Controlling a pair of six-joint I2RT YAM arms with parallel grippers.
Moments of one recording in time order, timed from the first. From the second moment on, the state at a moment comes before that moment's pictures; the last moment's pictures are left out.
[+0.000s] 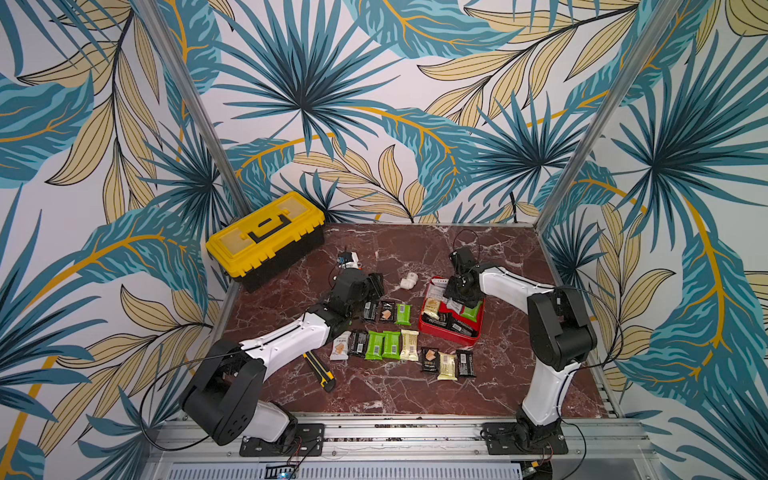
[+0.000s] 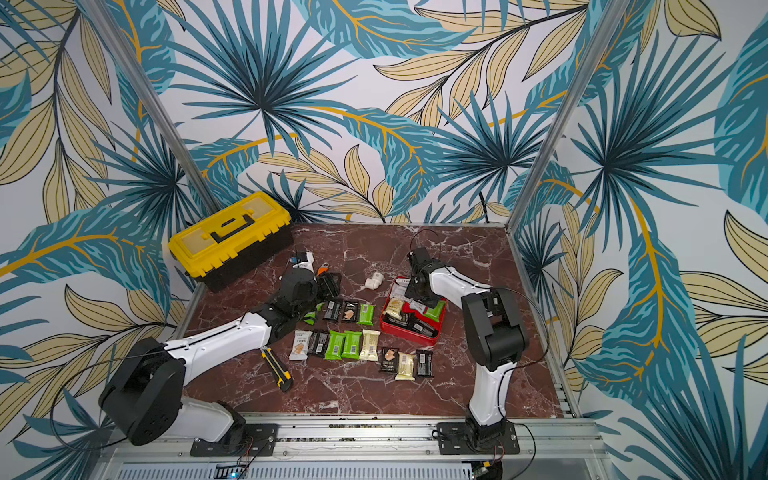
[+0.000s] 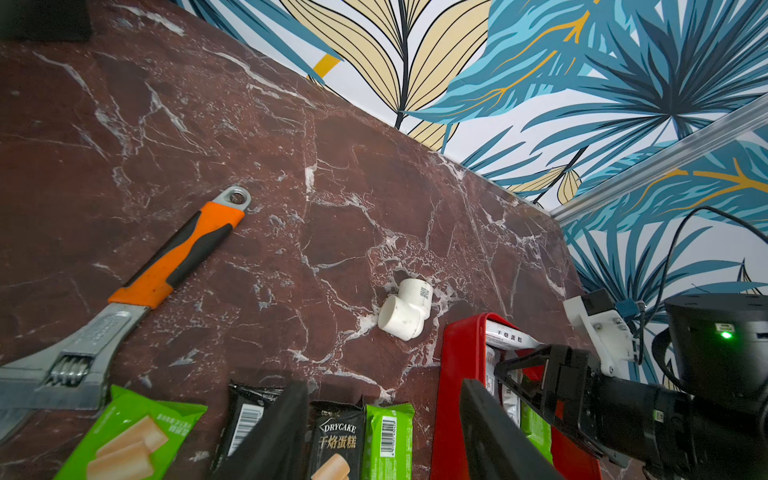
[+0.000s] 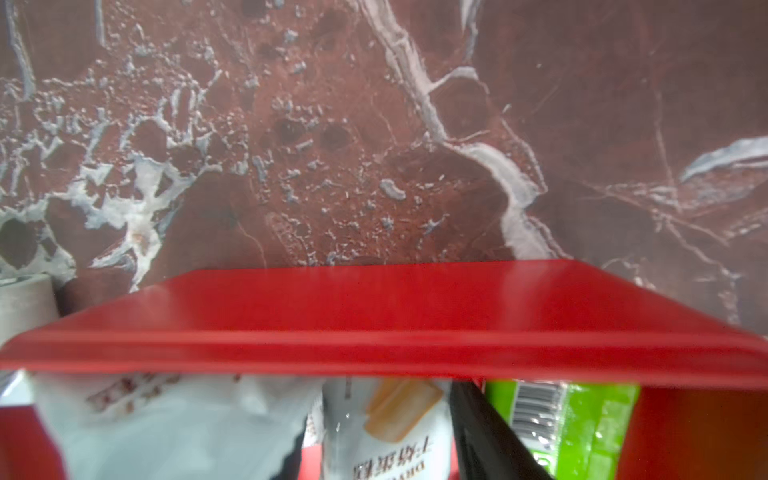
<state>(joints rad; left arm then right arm) -0.57 1.45 0.82 0.18 -0.16 -0.77 0.30 1.90 1.27 -0.59 0.12 0.72</state>
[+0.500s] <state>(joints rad) -0.57 1.48 0.83 0.17 -0.15 -0.78 0.30 1.87 1.23 -0.59 0.10 0.72</state>
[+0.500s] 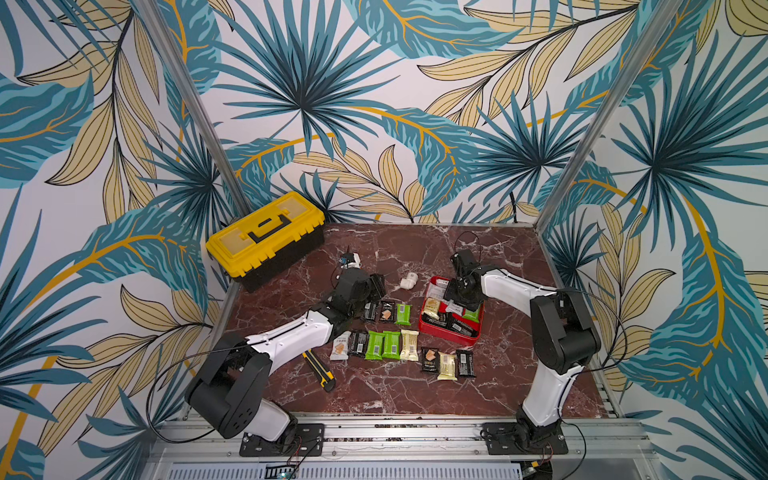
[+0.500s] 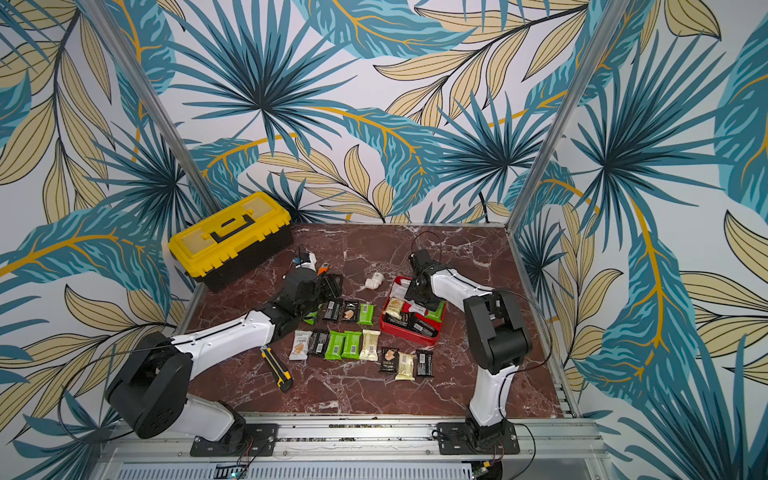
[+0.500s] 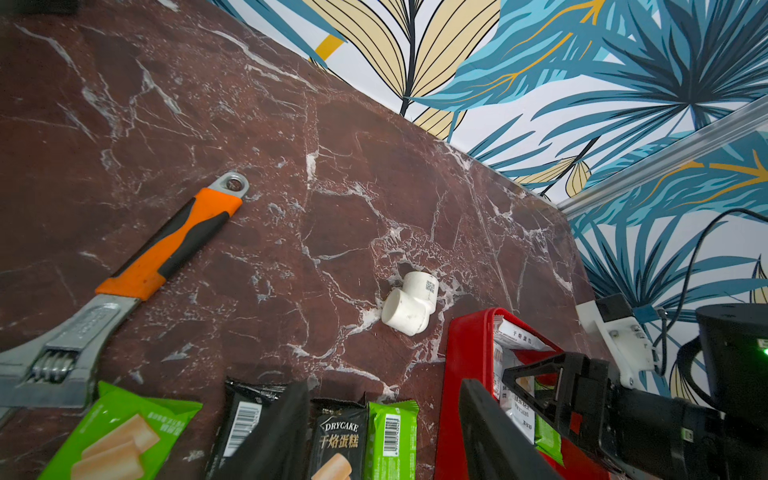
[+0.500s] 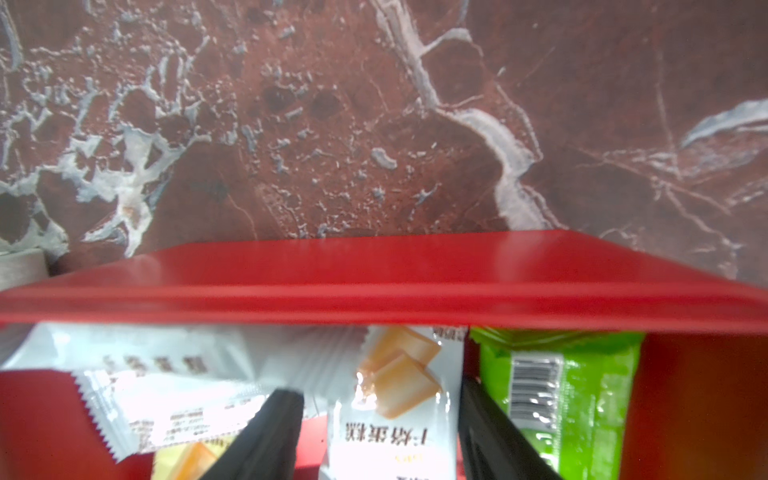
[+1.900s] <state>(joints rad) -0.56 1.45 0.84 0.16 -0.18 -0.77 0.29 1.75 1.18 -0.65 0.09 0.68</state>
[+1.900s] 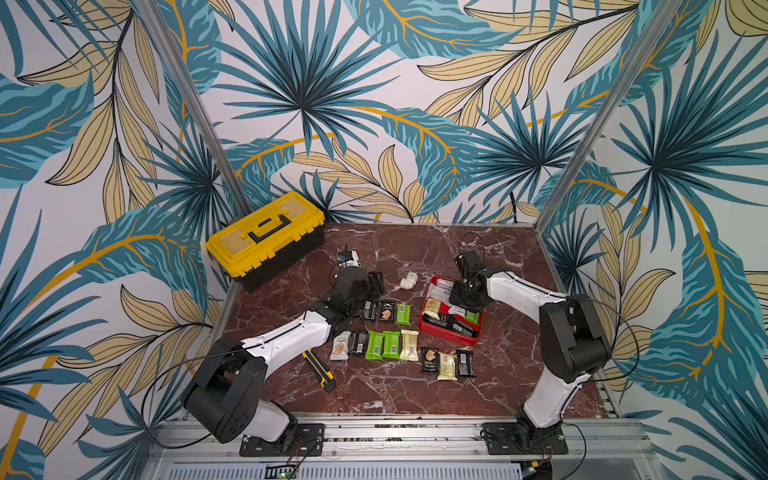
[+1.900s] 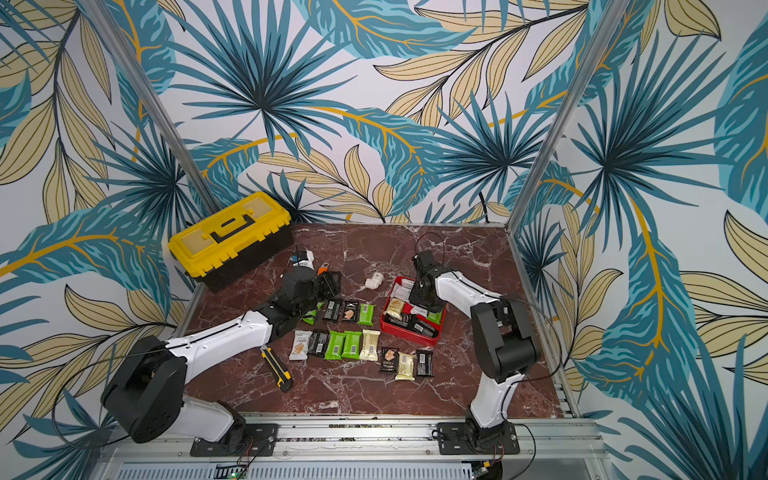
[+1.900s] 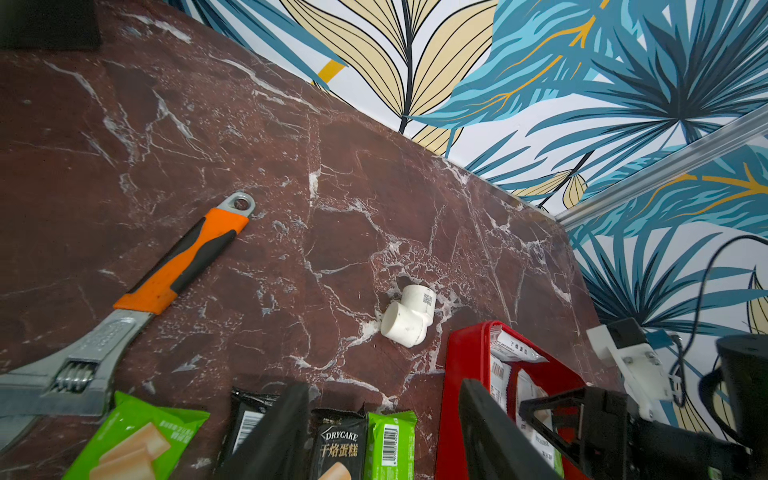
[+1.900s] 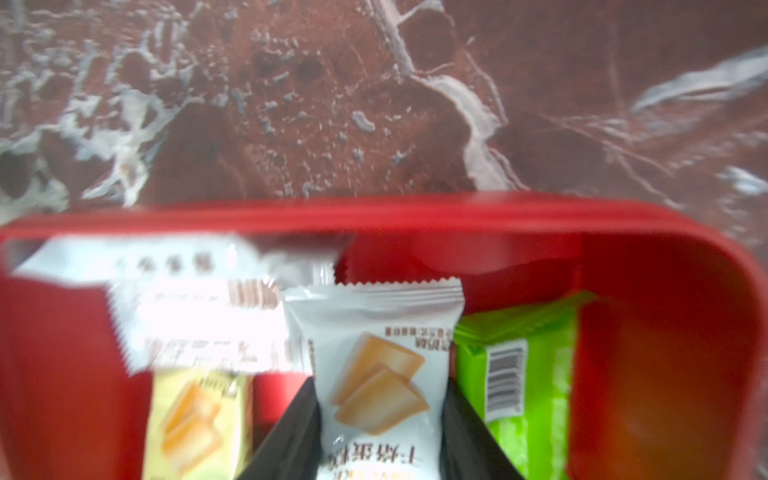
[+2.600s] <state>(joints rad) -0.52 1.33 0.82 -0.04 -0.29 -0.89 0.50 1.70 1.44 -0.80 0.05 0.67</state>
